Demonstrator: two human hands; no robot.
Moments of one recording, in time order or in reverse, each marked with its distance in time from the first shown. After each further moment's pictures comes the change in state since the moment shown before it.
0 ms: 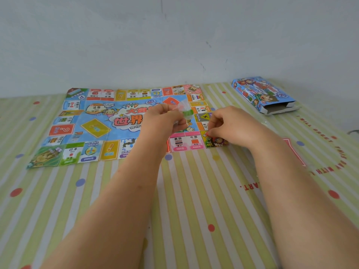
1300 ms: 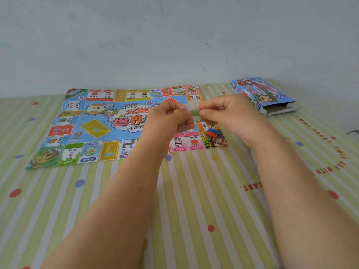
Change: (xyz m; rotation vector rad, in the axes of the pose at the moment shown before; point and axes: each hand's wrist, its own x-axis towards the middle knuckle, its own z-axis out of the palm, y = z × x) left_hand -0.006 0.004 0.004 -0.011 -0.116 0.042; right_hand -0.009 -0.014 -0.008 0.543 0.142 -0.085
